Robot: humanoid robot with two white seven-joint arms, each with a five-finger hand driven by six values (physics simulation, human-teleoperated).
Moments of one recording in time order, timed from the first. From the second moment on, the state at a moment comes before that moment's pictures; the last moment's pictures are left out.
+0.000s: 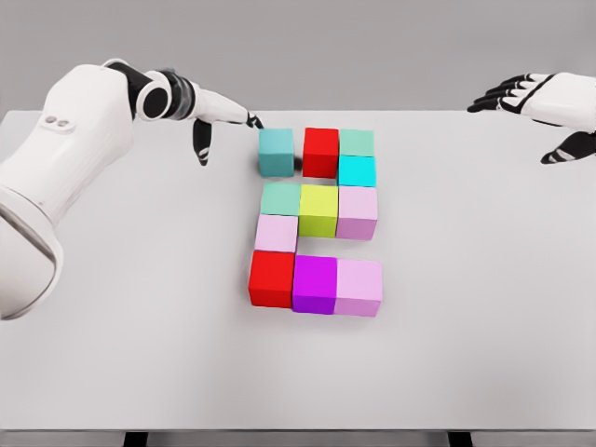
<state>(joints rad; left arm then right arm) -1.27 0.18 -1.16 -0.47 -0.44 -0.36 -0.61 -0.72 -0.99 0.48 -1.44 0.24 -0.61 0.61</state>
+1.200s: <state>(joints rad) -1.24 0.26 -1.17 -0.49 -0.40 -0.54 -0.61 -0.75 -0.93 0.50 -1.58 0.24 -0.61 0.61</state>
